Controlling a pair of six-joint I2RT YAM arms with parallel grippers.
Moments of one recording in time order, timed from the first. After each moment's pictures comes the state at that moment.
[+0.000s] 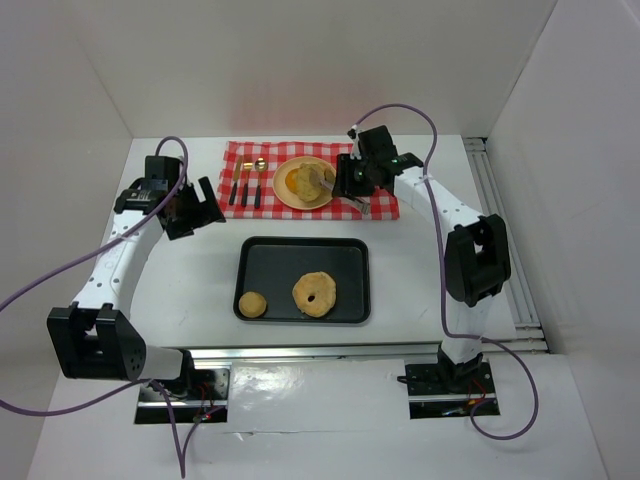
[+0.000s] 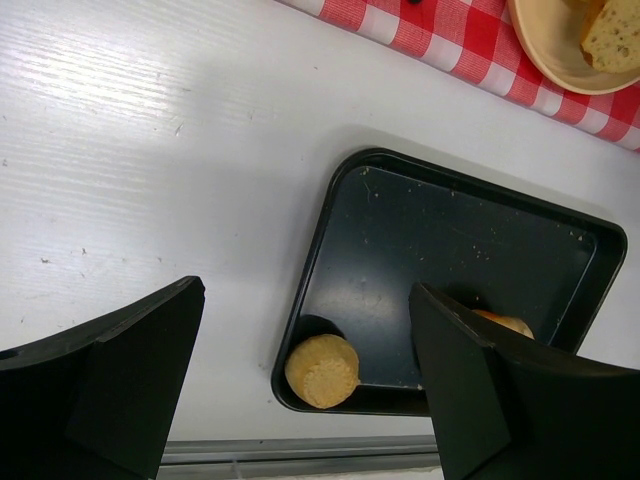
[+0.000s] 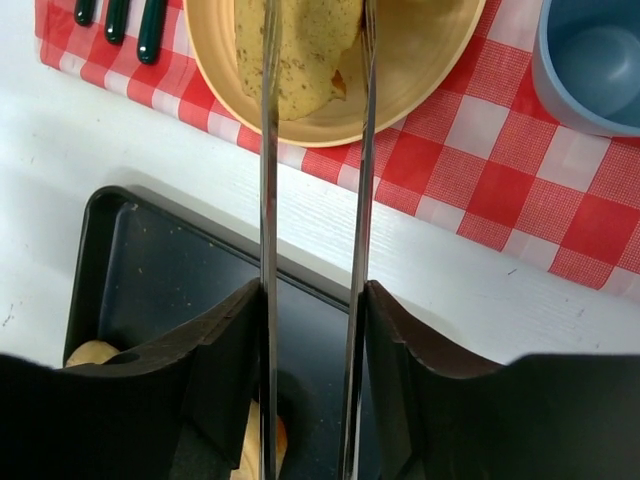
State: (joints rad) left arm 0.00 1.36 1.25 -0.83 0.08 -0.43; right arm 0.40 1.88 1.63 -0.53 -0.21 0.30
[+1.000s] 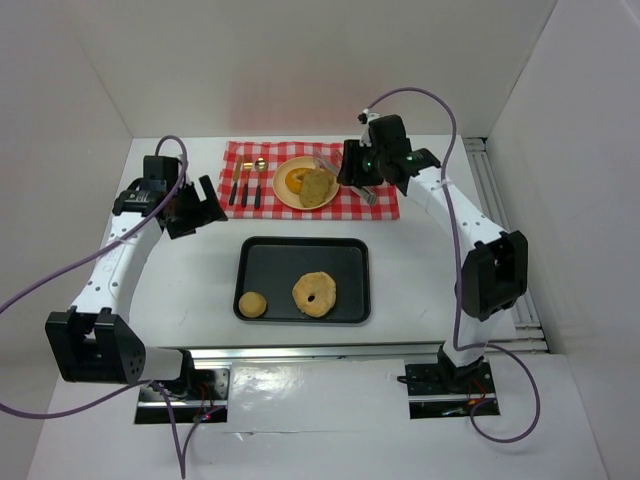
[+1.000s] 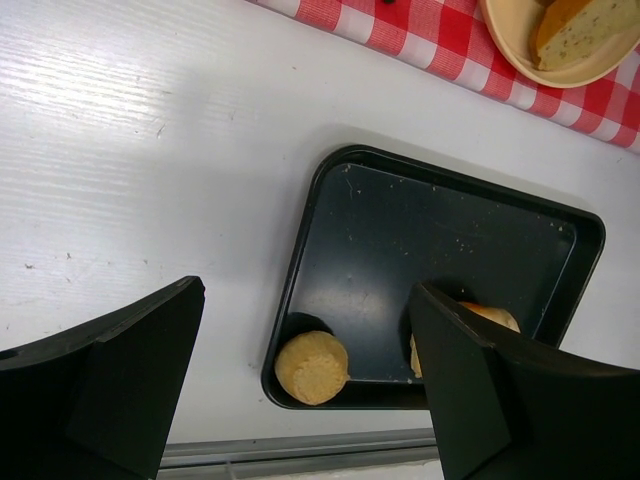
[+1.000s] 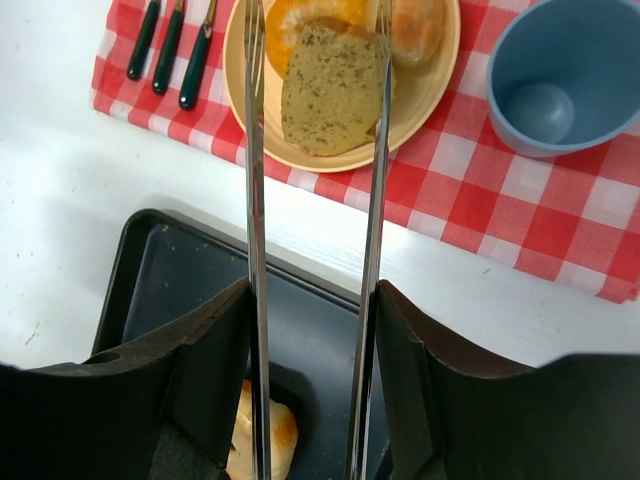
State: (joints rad) left arm 0.00 1.35 1.25 -0.82 0.11 -0.43; right arm 0.40 1.77 1.64 -0.54 -0.16 0.31
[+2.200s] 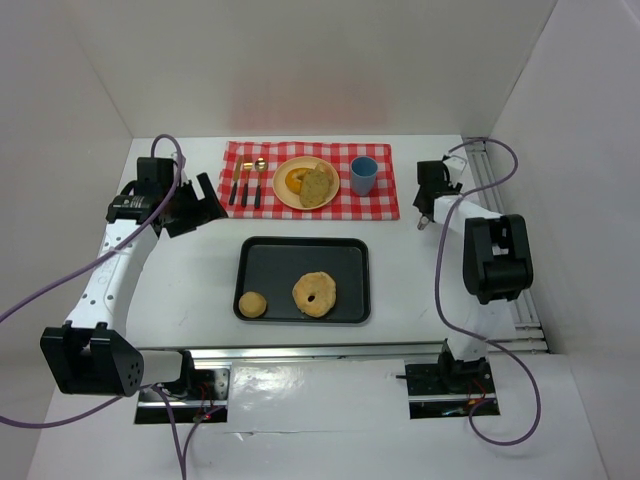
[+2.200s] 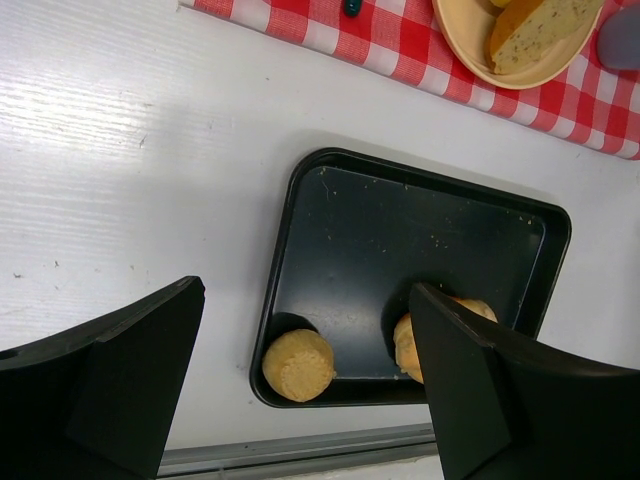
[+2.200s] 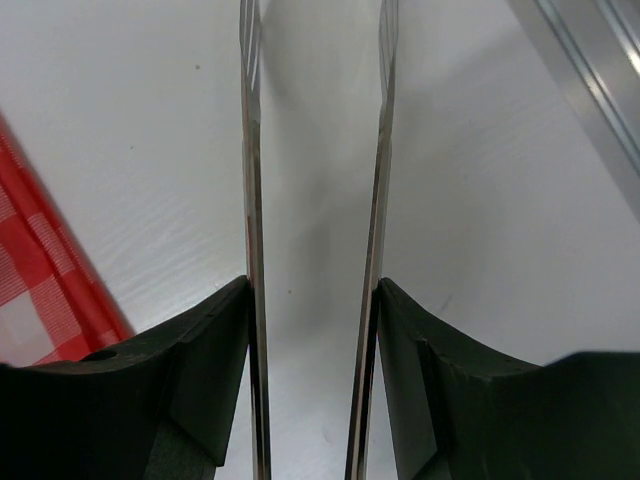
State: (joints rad) left arm 0.00 1.28 1.25 -0.81 0.15 -0.43; right arm 0.08 1.82 1.15 -0.09 0.52 0.41
